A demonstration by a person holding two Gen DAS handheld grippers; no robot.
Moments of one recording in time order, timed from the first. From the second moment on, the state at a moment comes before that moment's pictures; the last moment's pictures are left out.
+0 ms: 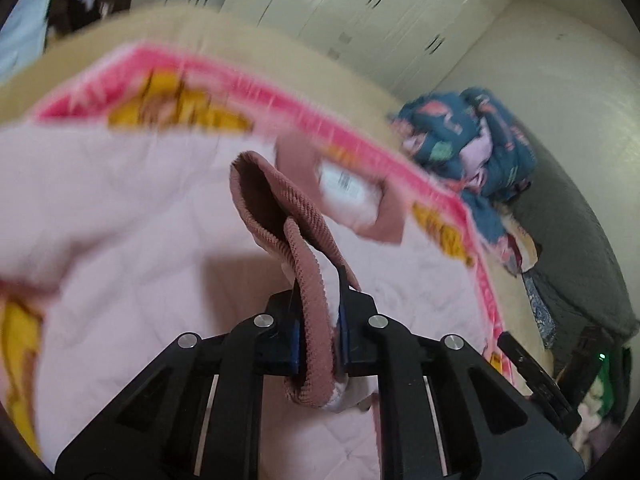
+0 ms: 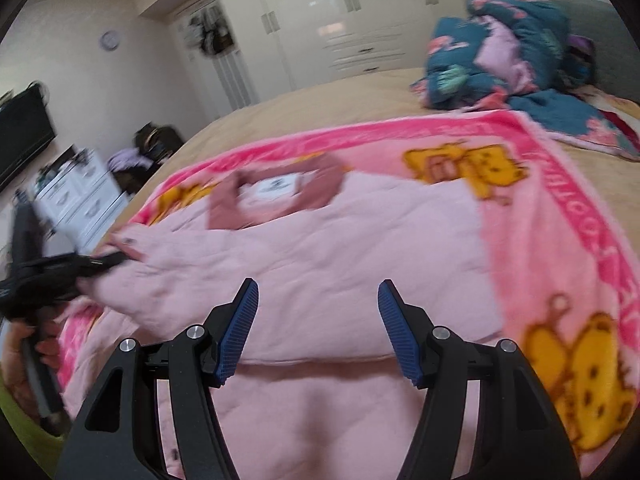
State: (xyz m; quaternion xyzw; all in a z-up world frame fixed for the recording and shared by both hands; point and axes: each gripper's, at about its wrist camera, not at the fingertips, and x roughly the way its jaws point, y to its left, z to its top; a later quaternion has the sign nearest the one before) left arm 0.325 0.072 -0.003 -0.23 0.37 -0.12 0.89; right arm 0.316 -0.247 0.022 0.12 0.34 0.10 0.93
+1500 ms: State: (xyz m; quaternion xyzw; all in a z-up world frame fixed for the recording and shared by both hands) left arm 0.321 0.111 -0.055 -0.17 0.46 0.00 0.87; right arm 0.346 -0.207 -0.002 0.15 0.41 0.11 0.89
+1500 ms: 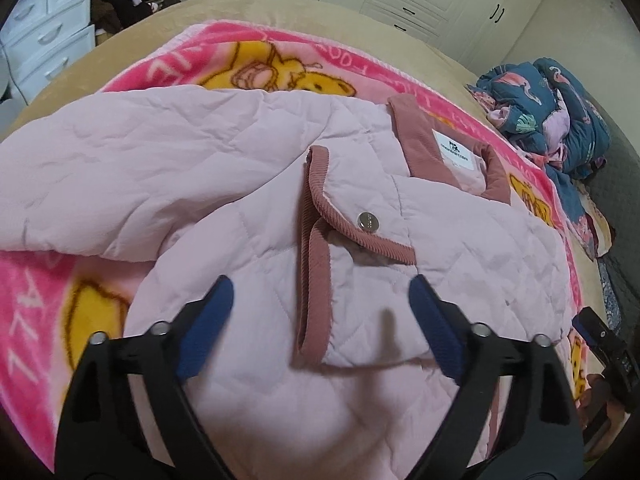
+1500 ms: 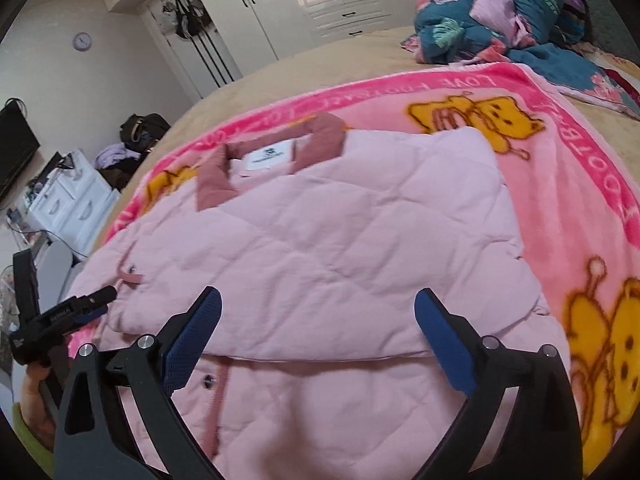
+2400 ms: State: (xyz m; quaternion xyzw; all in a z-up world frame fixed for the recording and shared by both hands) left arm 0.279 0.172 -0.004 -0.20 0.41 0.07 0.89; right arm 0.319 -0.092 0.054 0.10 0.37 0.21 0.90
